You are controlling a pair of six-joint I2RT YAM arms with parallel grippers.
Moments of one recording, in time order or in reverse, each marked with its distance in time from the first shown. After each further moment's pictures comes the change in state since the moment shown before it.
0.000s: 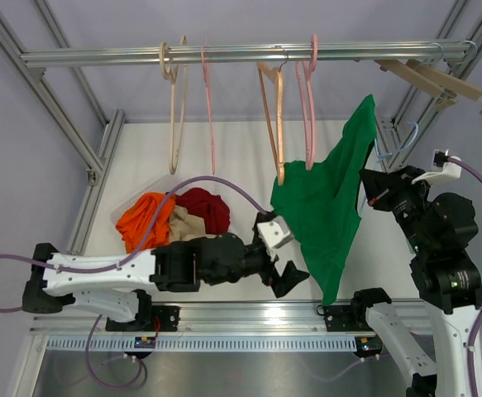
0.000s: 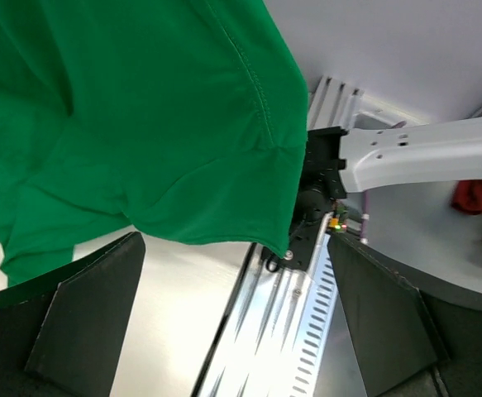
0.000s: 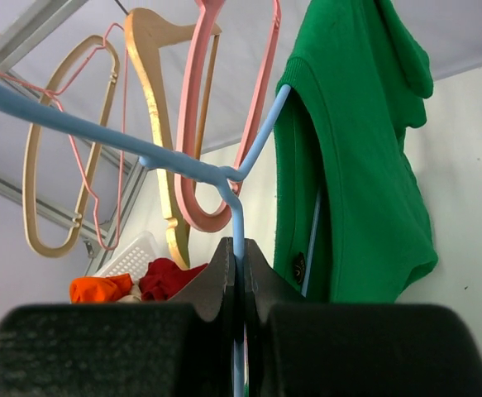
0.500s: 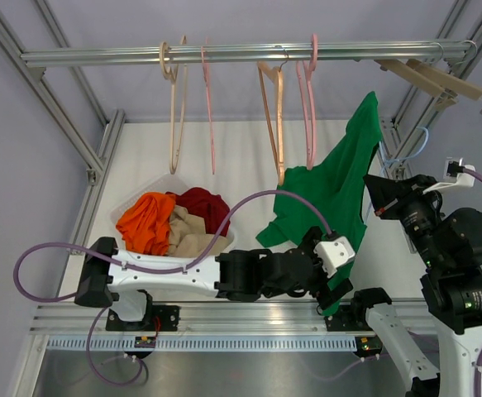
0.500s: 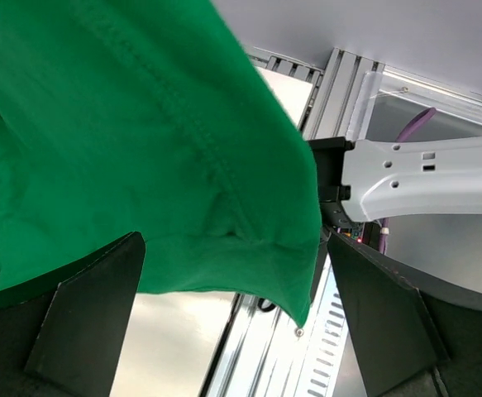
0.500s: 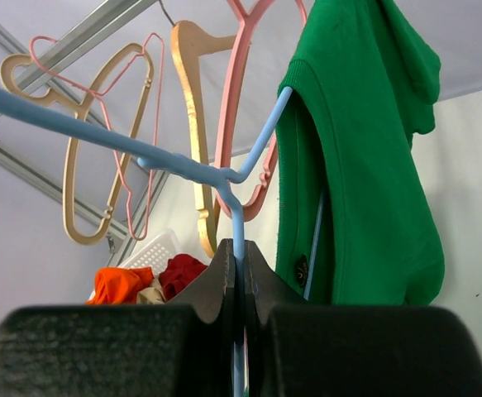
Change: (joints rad) left arm -0.077 0.401 0.261 0.027 -0.079 0.056; right arm 0.000 -0.042 0.075 -0.064 -0.040 0.000
